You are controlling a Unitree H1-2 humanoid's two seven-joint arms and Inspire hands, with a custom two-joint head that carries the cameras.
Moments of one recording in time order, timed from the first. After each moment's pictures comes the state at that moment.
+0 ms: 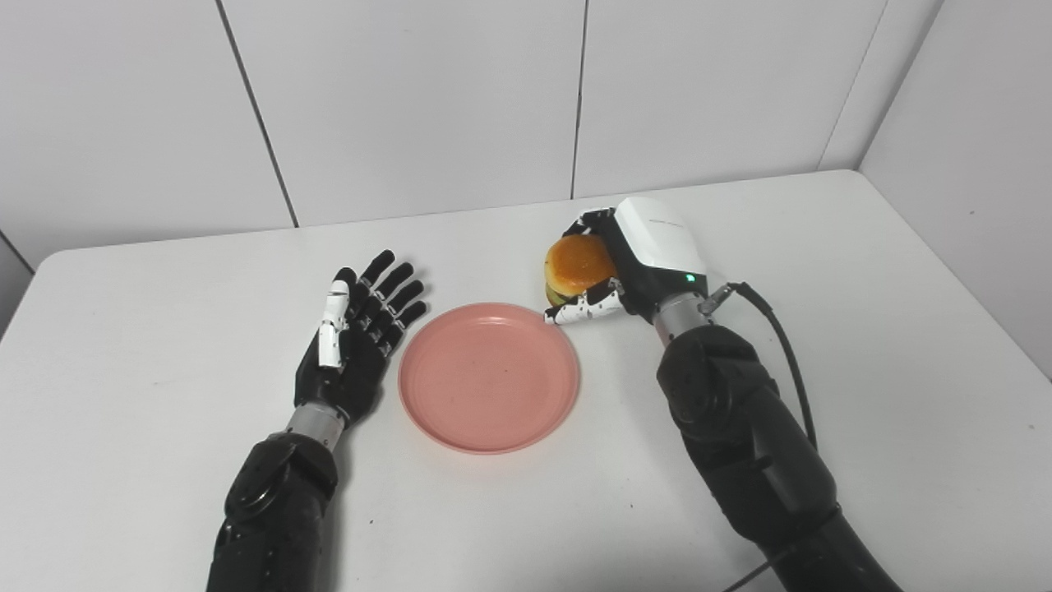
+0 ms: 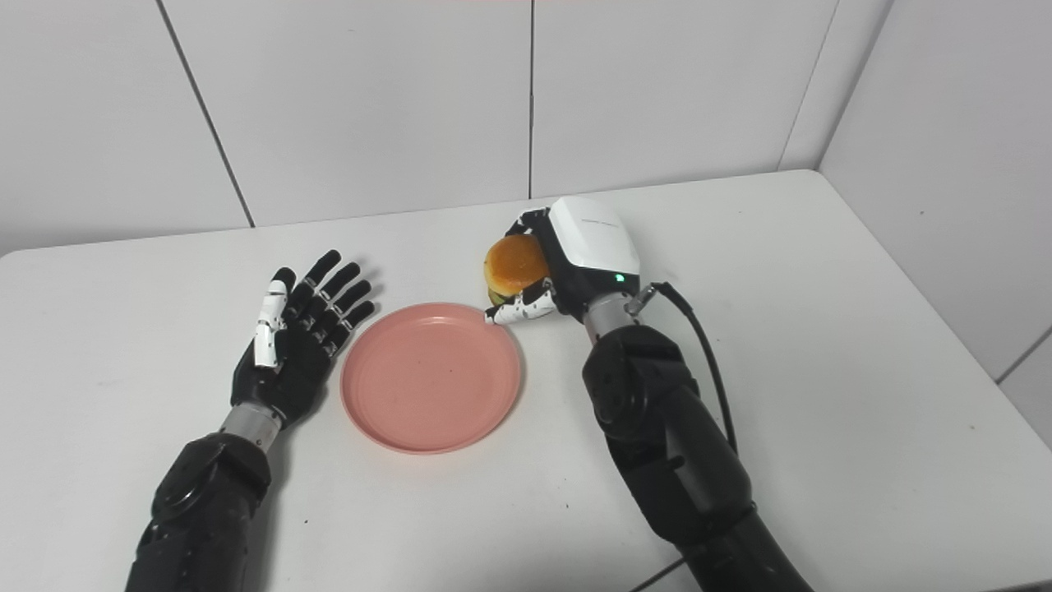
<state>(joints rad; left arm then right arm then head) -0.48 -0.01 0.07 0.36 -0.40 0.18 -0.24 -0.54 -0.19 0.26 -0.05 -0.89 0.37 0.15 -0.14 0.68</state>
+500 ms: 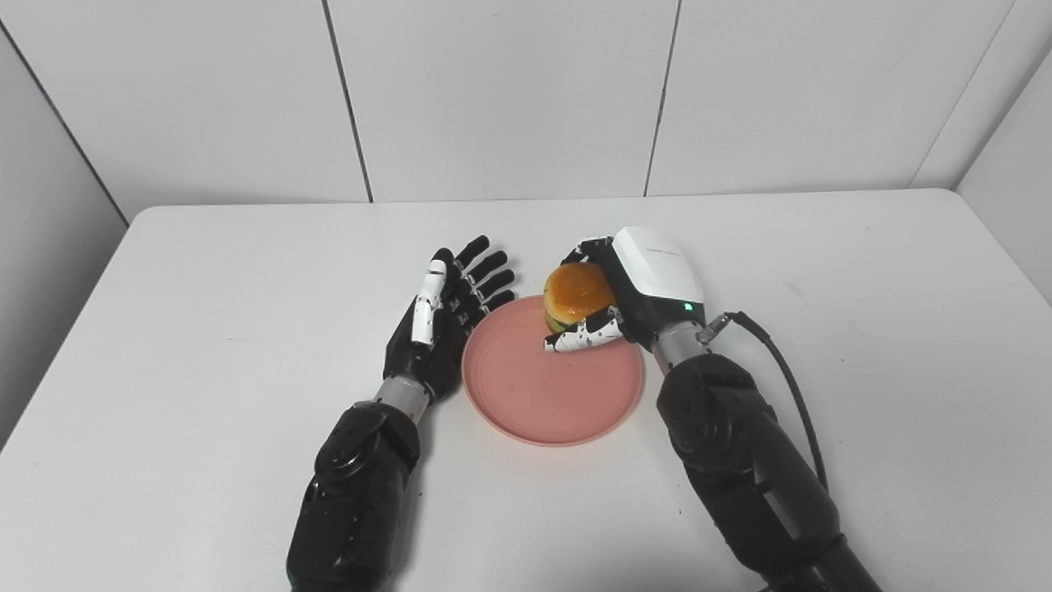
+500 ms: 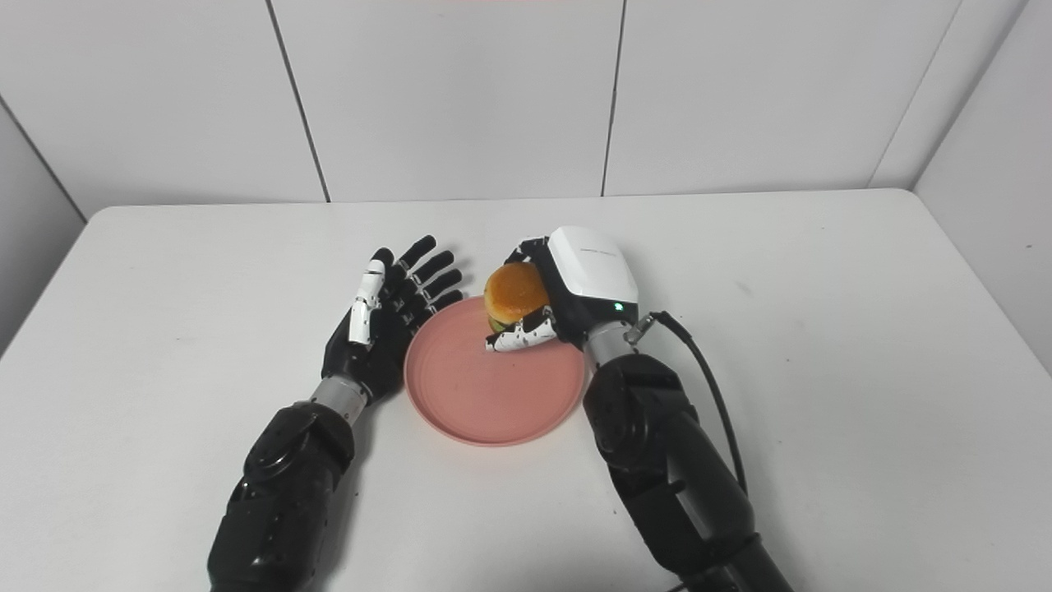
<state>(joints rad) -0.47 -0.06 0.03 0.33 -0.34 0.19 -0.19 -0.55 -0.13 0.38 0.06 -0.89 0.34 0.10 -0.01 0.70</state>
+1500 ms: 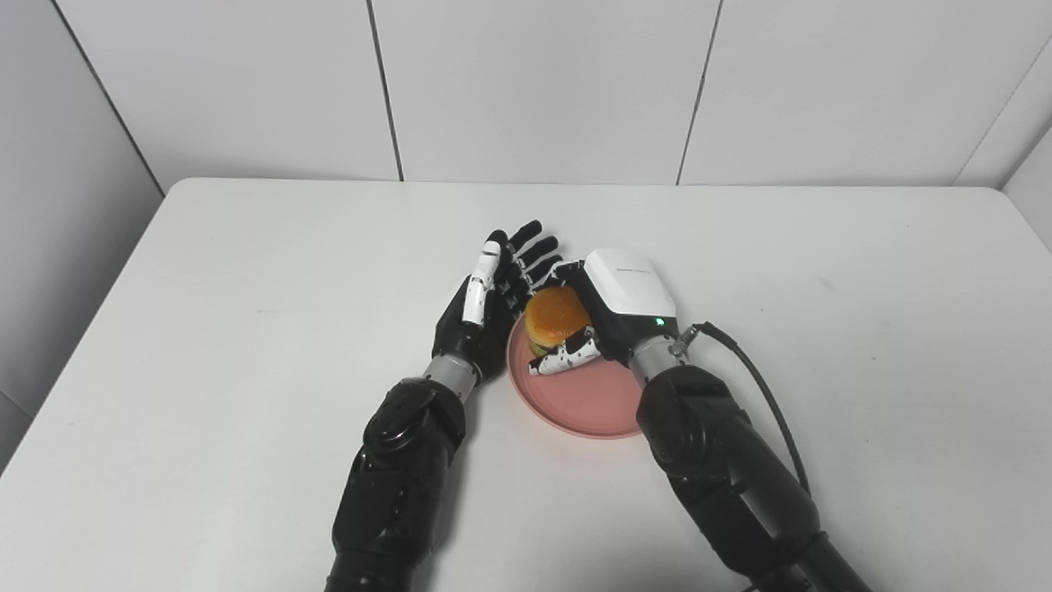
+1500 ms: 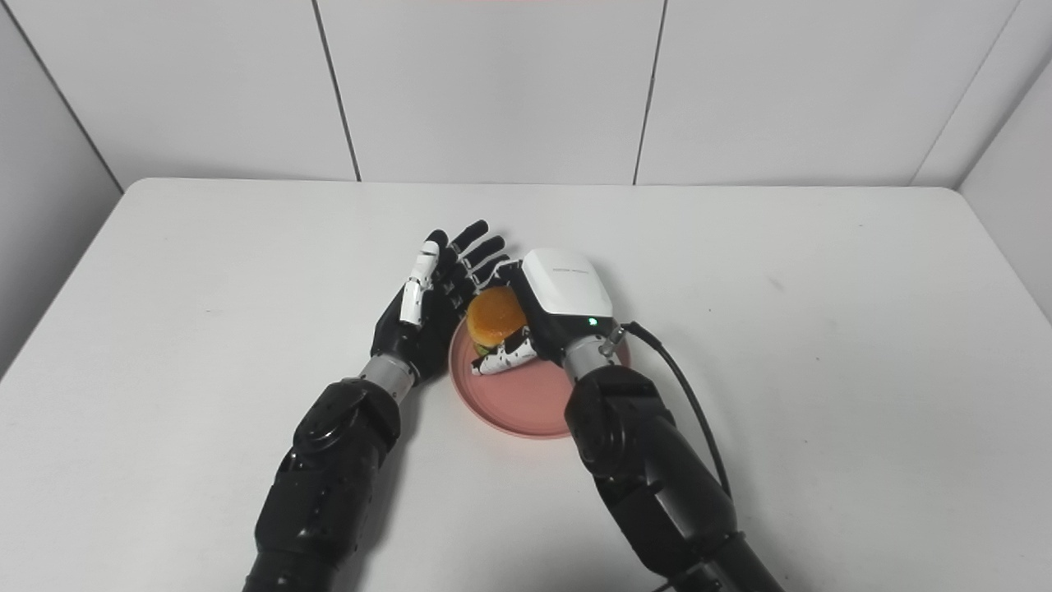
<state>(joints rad) -0.48 -0.10 0.03 0.34 -0.33 0.20 -0.17 -0.56 -0.10 0.46 0.16 -0.87 0.30 0.08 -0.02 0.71</state>
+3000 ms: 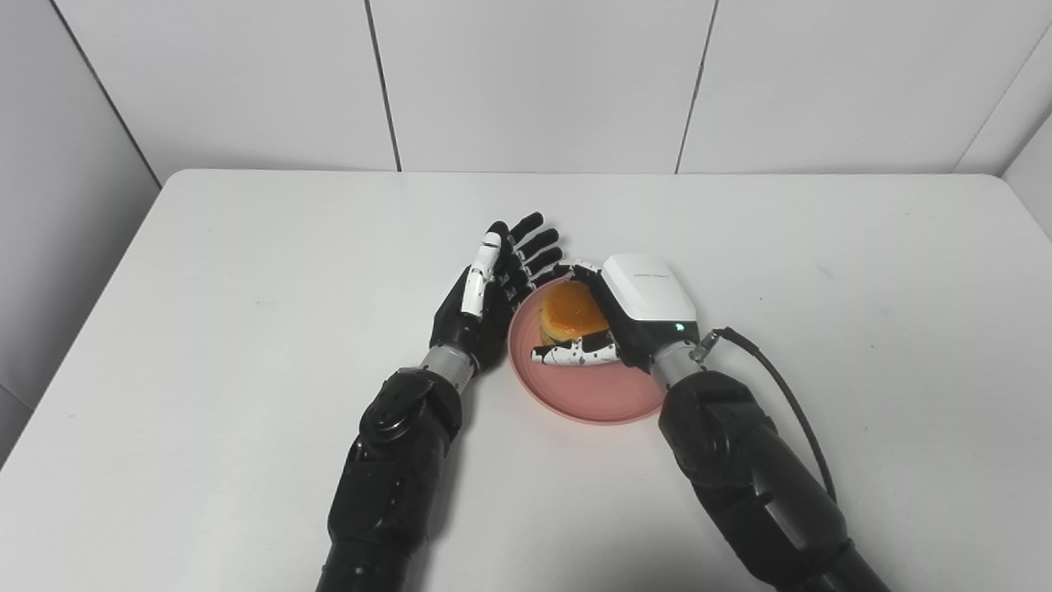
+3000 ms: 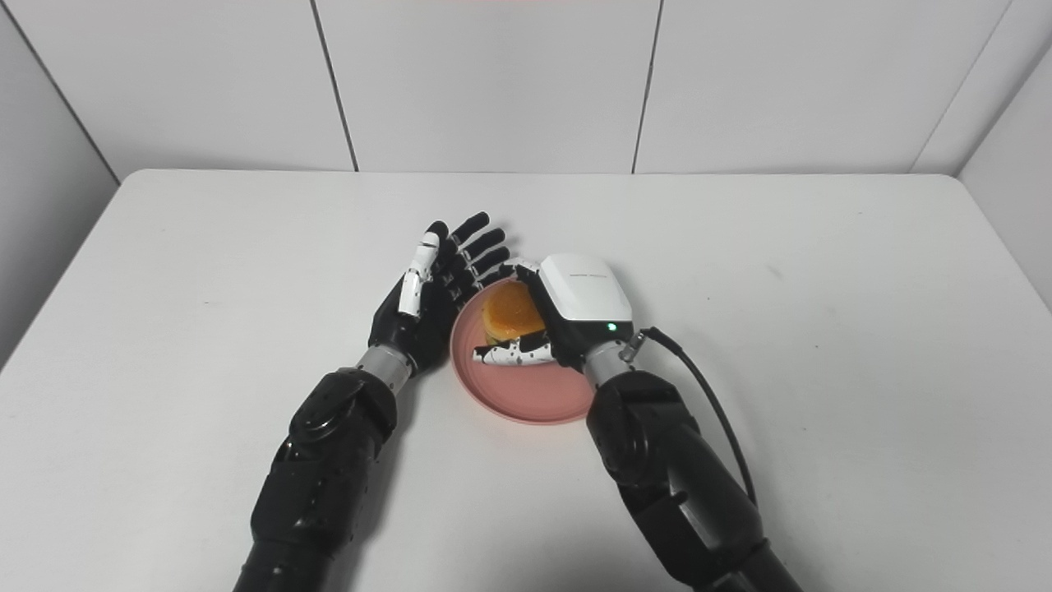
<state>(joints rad) -0.48 -0.07 0.02 0.32 -0.33 0.21 -0.18 -0.51 -0.17 0.47 0.09 -0.89 0.29 0.12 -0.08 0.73</state>
